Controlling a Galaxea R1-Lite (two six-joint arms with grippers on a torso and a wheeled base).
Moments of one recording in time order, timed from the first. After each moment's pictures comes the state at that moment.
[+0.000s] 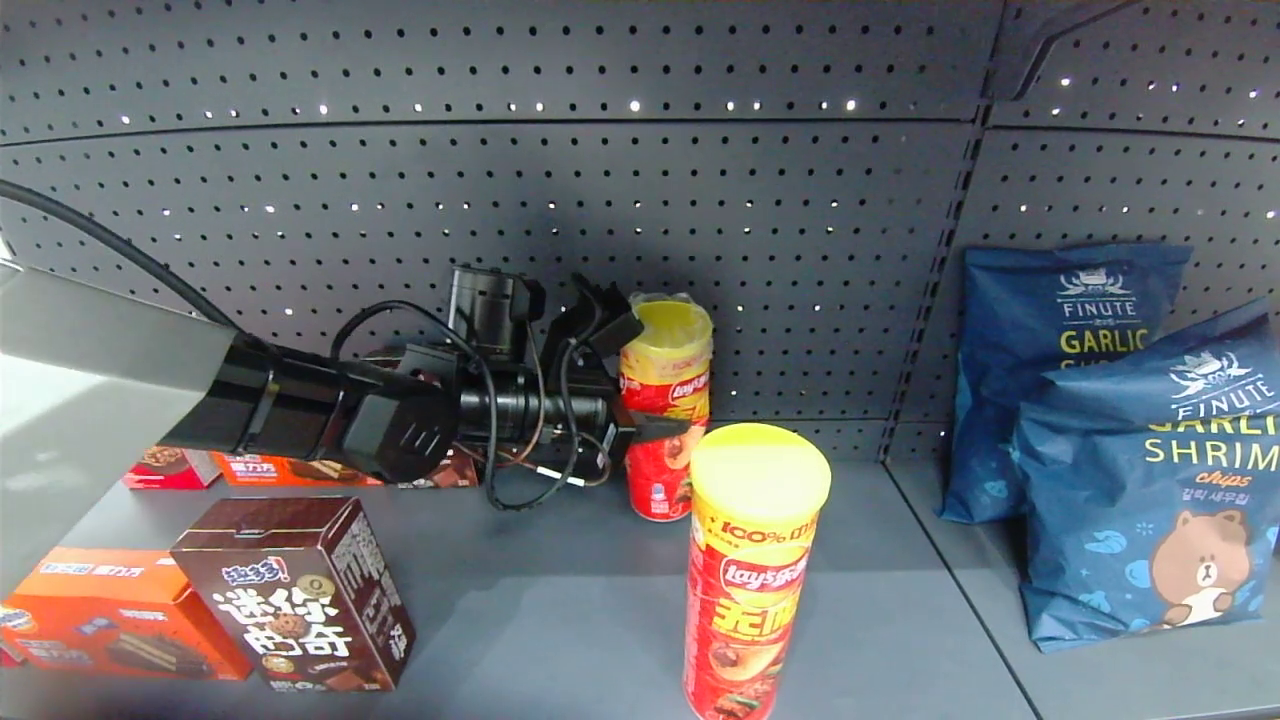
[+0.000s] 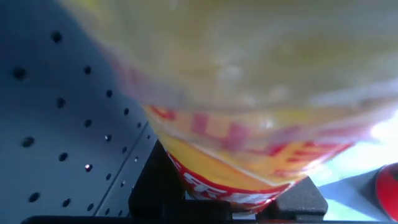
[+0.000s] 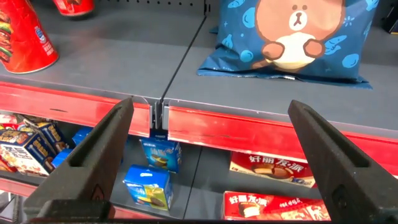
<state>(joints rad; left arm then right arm) -0.42 2.07 -1.31 -0.35 -0.66 0.36 0.15 0.08 0.00 0.00 0.06 0.00</state>
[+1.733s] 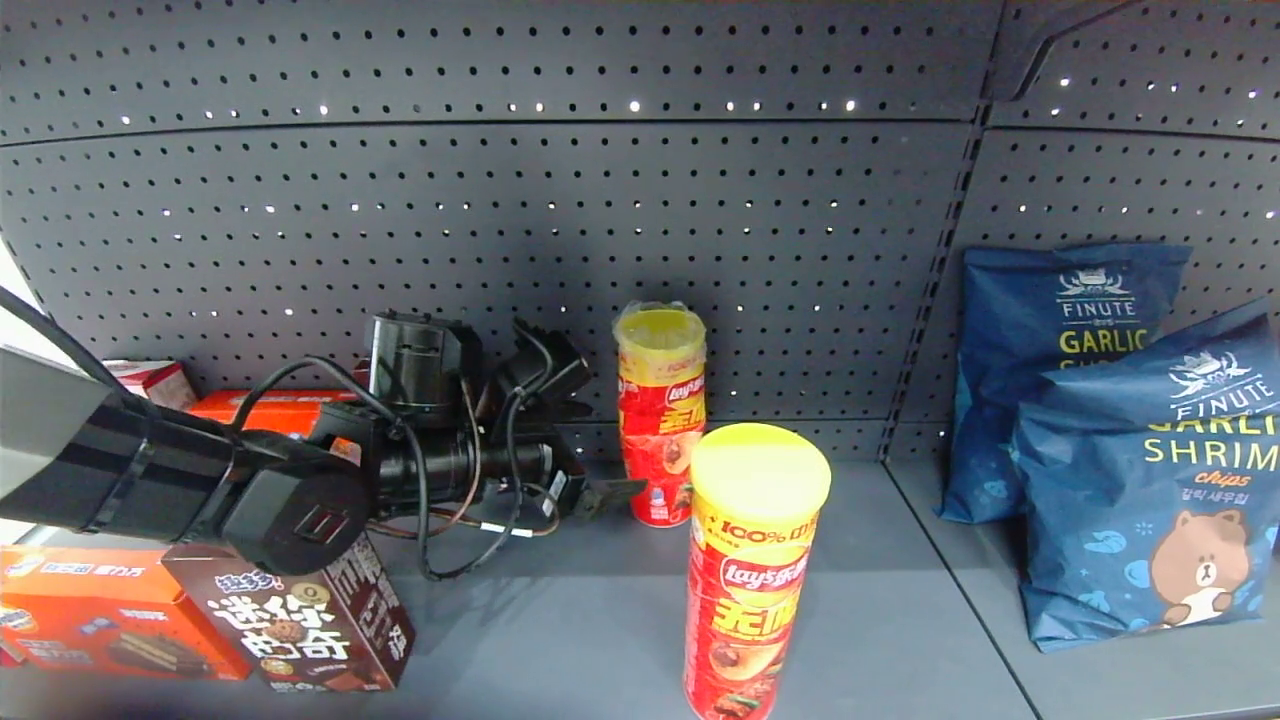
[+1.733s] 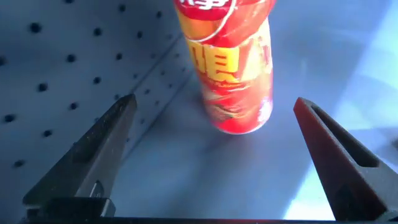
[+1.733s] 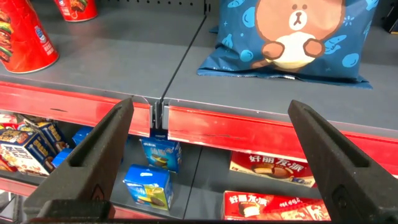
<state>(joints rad) -0.39 1.91 -0.96 -0.53 -0.41 0.37 0.15 0.08 0.00 0.00 0.06 0.00</state>
